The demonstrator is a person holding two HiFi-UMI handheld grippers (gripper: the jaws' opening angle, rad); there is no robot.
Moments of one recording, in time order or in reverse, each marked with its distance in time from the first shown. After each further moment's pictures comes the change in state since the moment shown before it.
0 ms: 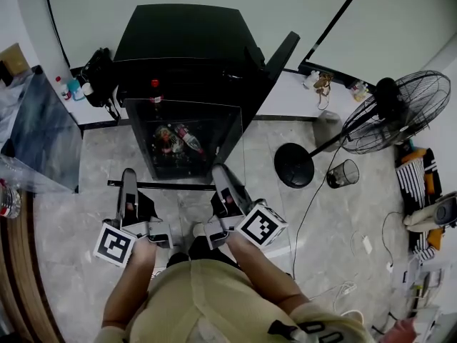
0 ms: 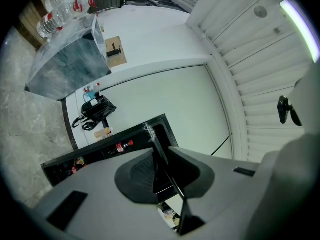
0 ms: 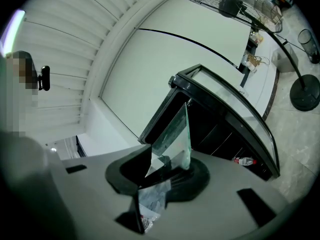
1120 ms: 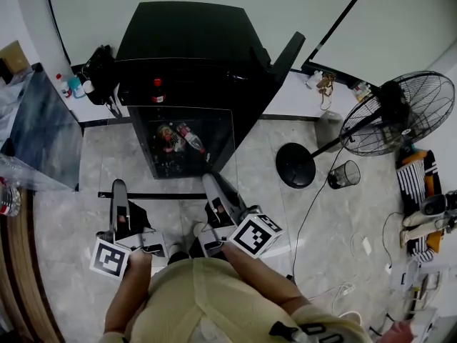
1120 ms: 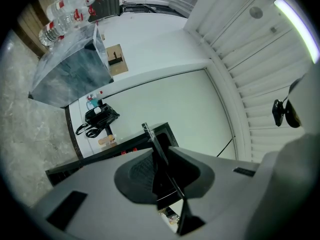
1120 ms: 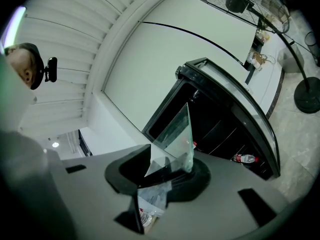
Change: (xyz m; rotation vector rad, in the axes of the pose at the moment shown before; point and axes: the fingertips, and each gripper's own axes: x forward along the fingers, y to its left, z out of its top) left arm -0.022 0.009 0.024 0.041 -0.051 0.035; right arm 0.009 0.017 -0.024 -0.032 0.059 0.022
